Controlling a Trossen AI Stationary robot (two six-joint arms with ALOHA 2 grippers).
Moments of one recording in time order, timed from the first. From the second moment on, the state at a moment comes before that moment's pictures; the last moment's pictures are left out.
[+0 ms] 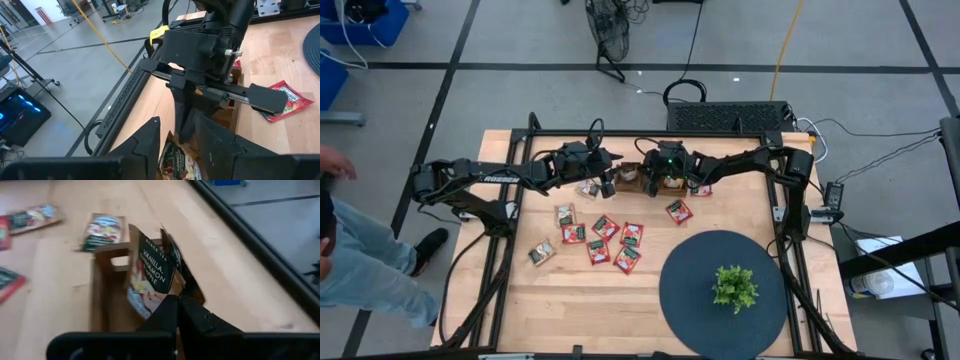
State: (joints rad) left arm 0.35 1.37 0.70 0.33 -0.08 0.29; right arm -0.39 1.94 1.03 0.42 -0.05 -0.08
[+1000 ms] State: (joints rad) left arm 0.35 1.37 0.70 0.33 -0.08 0.28; right arm -0.35 1.94 1.03 0.54 0.03 -0.16
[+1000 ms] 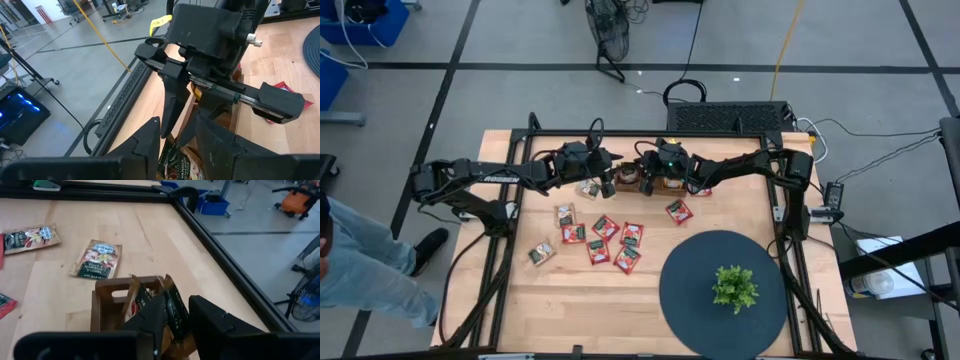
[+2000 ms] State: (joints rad) left arm 0.74 1.40 0.74 -0.54 0.23 -0.28; right arm -0.15 1.47 0.80 0.36 0.02 -0.20
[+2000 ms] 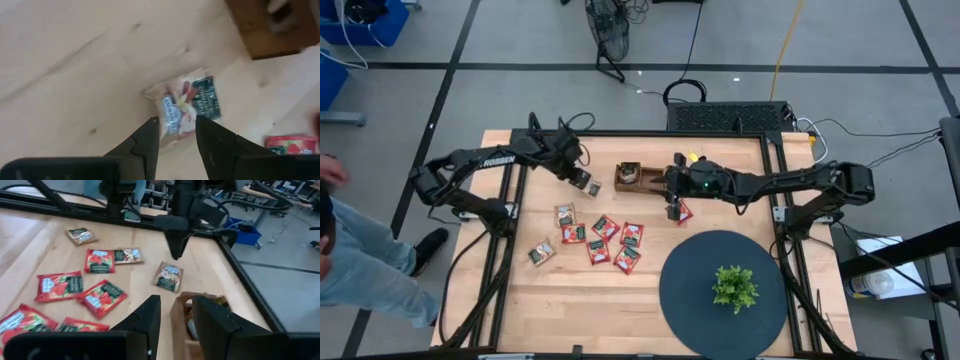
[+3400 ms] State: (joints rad) left arm 0.71 1.57 0.74 -0.49 0.34 -0.21; right arm -0.14 1.47 0.77 0.36 0.02 -0.18
